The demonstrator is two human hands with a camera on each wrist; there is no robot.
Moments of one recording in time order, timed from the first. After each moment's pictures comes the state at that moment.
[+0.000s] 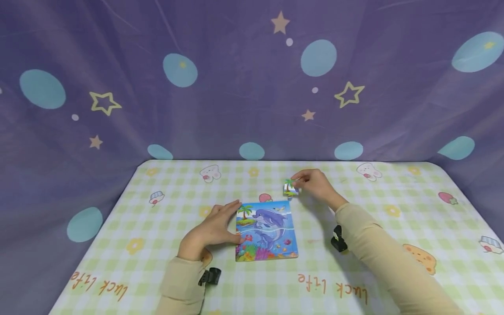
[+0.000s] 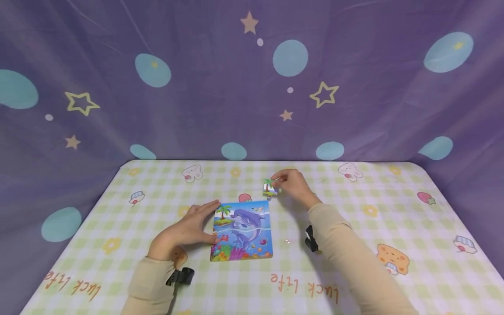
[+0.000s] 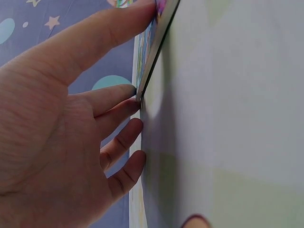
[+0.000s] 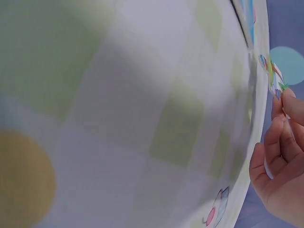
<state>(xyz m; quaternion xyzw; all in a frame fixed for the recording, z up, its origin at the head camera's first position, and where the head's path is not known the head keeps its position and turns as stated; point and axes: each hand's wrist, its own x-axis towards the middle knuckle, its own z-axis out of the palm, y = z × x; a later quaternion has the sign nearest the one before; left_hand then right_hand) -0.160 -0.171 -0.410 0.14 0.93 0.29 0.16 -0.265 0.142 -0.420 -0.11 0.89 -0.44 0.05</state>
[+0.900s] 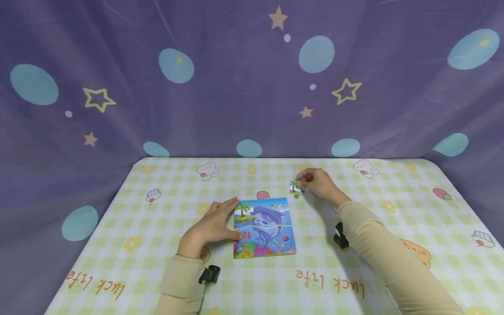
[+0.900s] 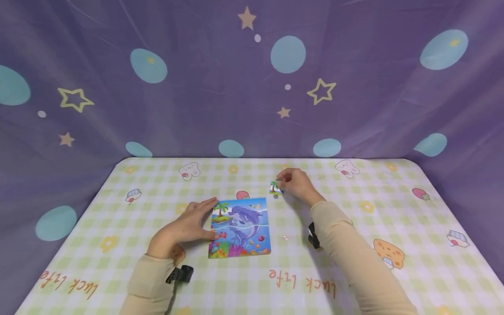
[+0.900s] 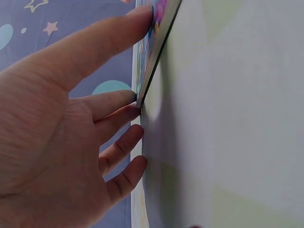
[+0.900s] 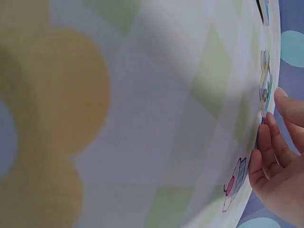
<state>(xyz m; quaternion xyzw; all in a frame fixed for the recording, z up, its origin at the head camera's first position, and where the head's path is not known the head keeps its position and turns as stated) -0.160 -0.167 -0.410 0.13 0.94 0.27 0.16 -0.265 0.161 -0.431 -0.13 0.90 -0.42 0.04</state>
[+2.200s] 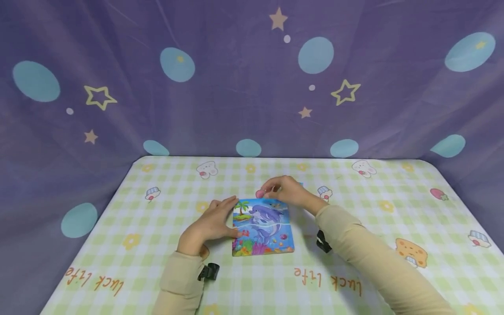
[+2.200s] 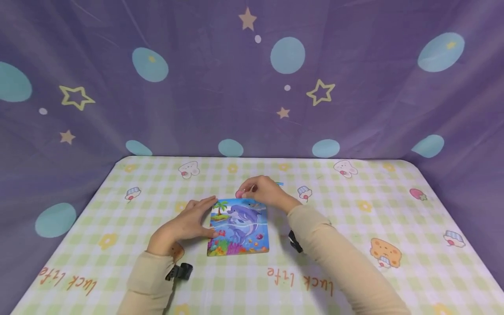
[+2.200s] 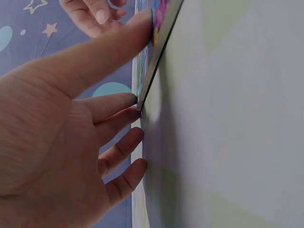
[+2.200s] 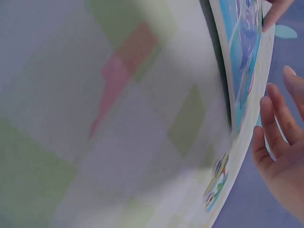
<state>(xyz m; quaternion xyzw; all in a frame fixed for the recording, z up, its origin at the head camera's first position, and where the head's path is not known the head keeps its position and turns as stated) -0.161 -0.166 -0.407 0.14 0.94 0.27 0.16 -0.241 0.086 -0.412 -0.28 0.86 -0.42 0.11</state>
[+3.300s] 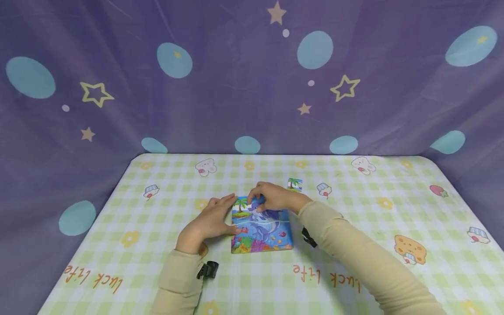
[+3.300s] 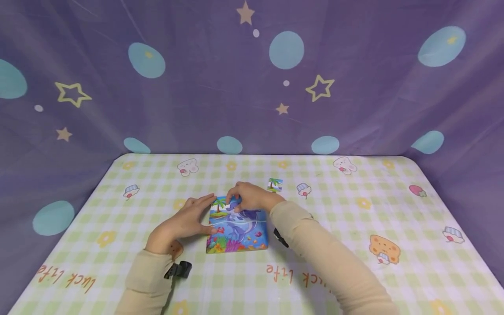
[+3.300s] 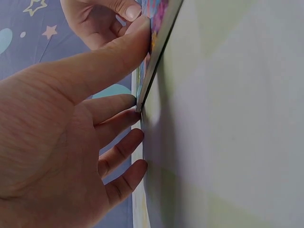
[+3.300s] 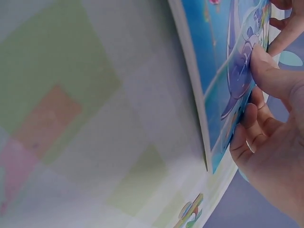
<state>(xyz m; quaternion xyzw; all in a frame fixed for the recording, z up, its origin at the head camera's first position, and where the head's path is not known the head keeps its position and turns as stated) -0.162 -0.164 -0.406 0.14 0.94 0.25 0.16 -0.238 0.055 -0.412 -0.38 0.87 -0.25 0.18</state>
